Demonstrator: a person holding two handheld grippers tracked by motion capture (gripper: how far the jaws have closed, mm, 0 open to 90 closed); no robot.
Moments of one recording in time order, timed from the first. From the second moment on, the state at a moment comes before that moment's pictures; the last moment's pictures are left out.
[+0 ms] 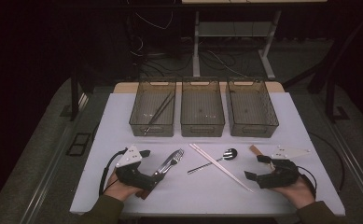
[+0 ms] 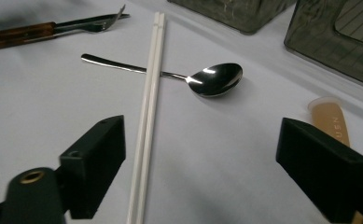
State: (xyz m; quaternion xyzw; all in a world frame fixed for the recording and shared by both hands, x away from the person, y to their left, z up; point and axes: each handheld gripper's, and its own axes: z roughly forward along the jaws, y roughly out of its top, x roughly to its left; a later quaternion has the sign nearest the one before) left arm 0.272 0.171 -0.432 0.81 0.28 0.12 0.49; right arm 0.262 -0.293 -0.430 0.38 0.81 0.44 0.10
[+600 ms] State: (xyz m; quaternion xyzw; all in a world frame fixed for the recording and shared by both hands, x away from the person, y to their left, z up) left arm 0.272 0.170 -0.432 0.82 0.28 0.12 0.49; right arm 0.272 -0.272 -0.423 0.35 0.84 0.41 0.07
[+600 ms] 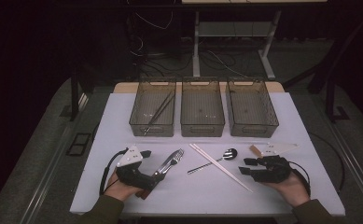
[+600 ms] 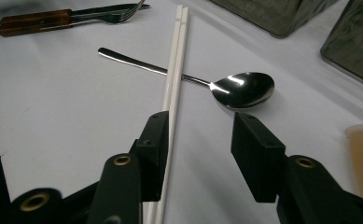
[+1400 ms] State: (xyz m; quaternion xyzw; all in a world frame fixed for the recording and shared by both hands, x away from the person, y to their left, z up) left arm 0.272 0.169 -0.432 0.81 0.28 0.11 0.50; right arm 0.296 -0.233 -0.430 0.33 0.86 0.39 0.04
